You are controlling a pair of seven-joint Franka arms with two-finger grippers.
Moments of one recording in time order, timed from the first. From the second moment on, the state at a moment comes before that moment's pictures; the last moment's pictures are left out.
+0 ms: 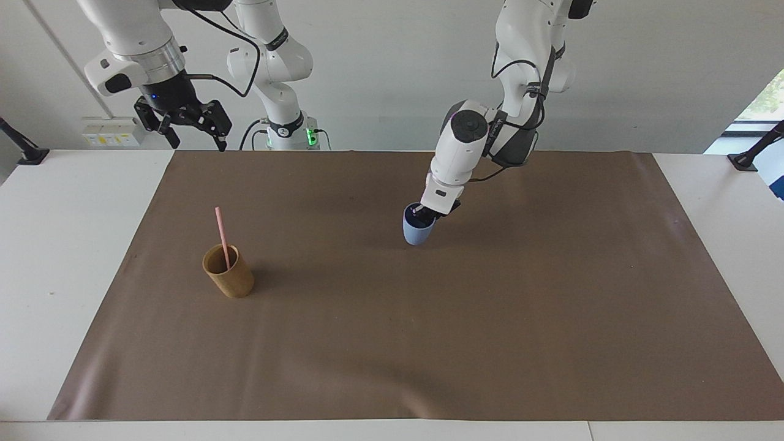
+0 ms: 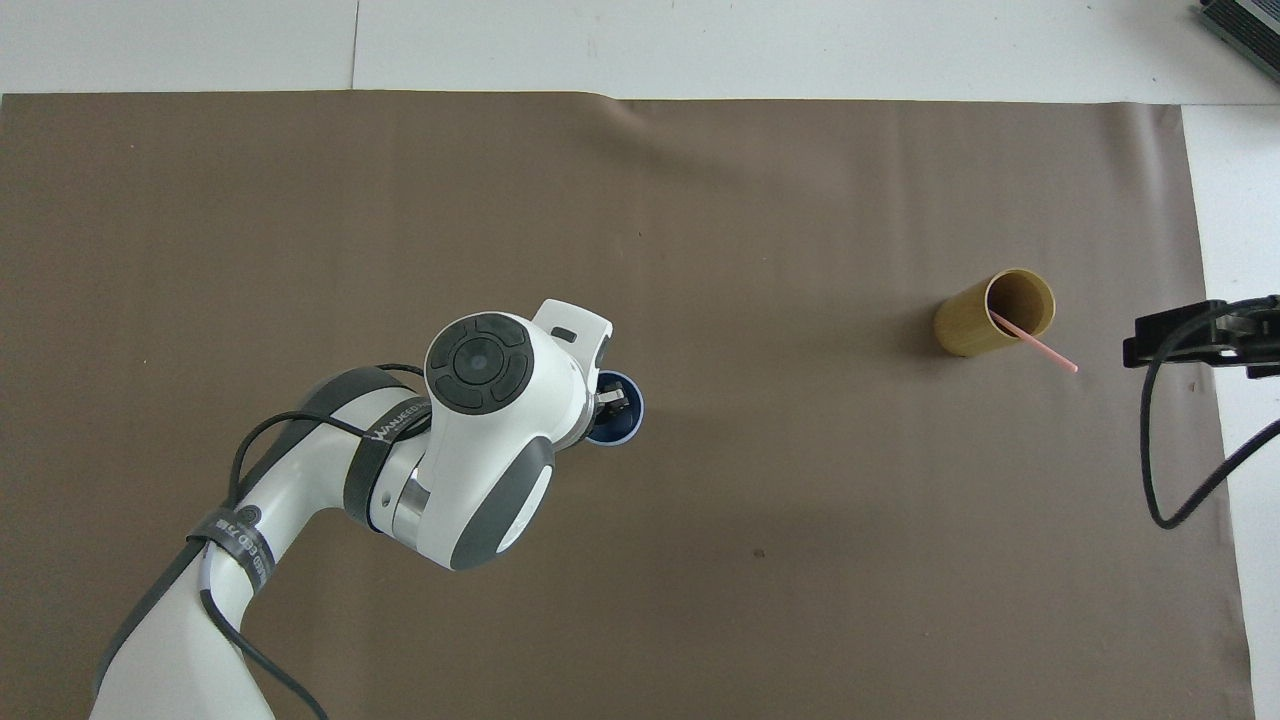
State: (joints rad) left arm -0.60 0.21 -0.05 -1.96 -0.16 2.19 -0.87; right arm 0.08 -0.06 -0.09 -1.57 0.00 1.50 0.10
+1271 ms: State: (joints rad) left arm -0.50 0.06 -0.01 -1.79 -0.05 1.89 -0.67; right arm 0.08 -0.06 -0.09 -1.57 0.00 1.50 0.10
